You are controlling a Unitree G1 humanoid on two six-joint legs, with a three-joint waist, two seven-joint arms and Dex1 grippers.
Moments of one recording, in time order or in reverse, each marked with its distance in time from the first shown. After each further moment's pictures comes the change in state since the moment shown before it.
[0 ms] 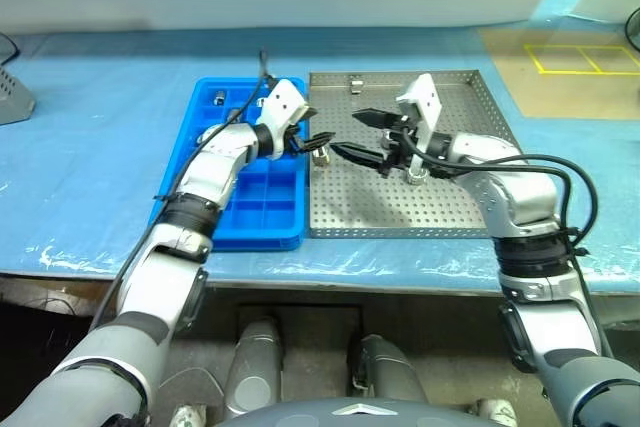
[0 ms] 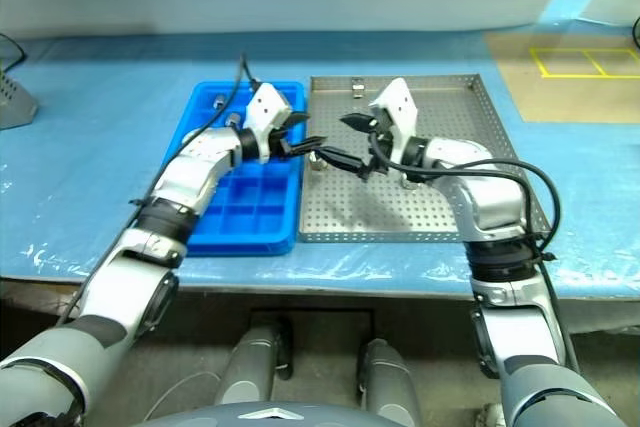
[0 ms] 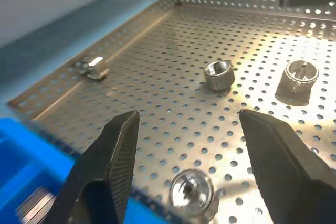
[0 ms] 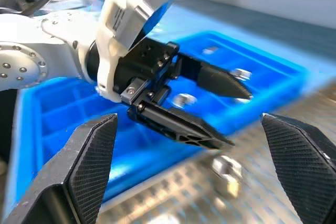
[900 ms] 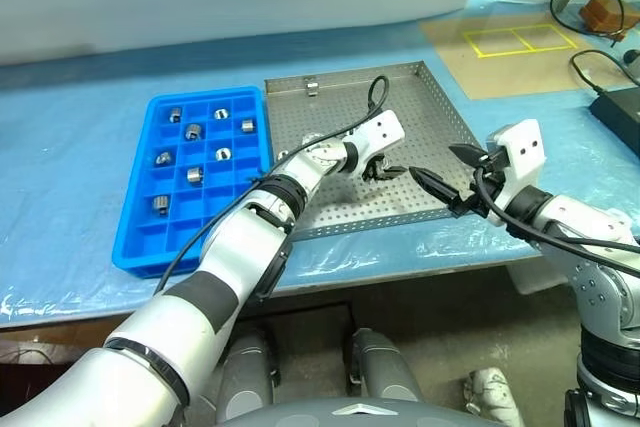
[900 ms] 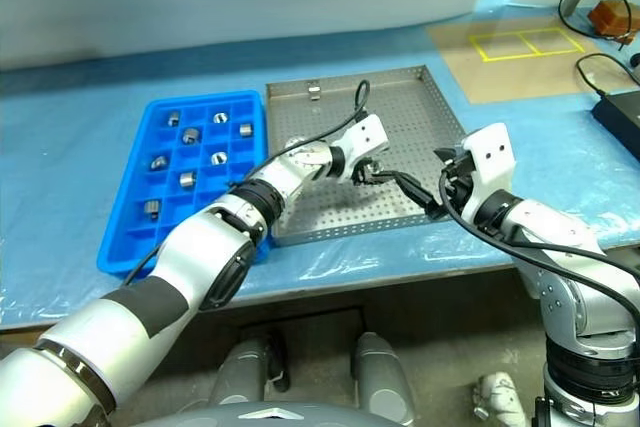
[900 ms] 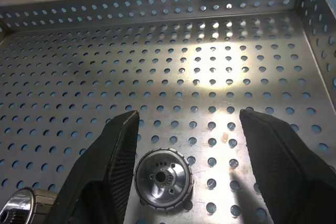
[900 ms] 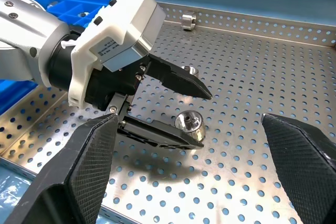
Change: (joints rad) left arm -0.280 -0.332 -0.037 0.600 0.240 -0.220 0.150; right arm 0.408 -0.112 -0.289 -0.497 0.125 0.283 -0.342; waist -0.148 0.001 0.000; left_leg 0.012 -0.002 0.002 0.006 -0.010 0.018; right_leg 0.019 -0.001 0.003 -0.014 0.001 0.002
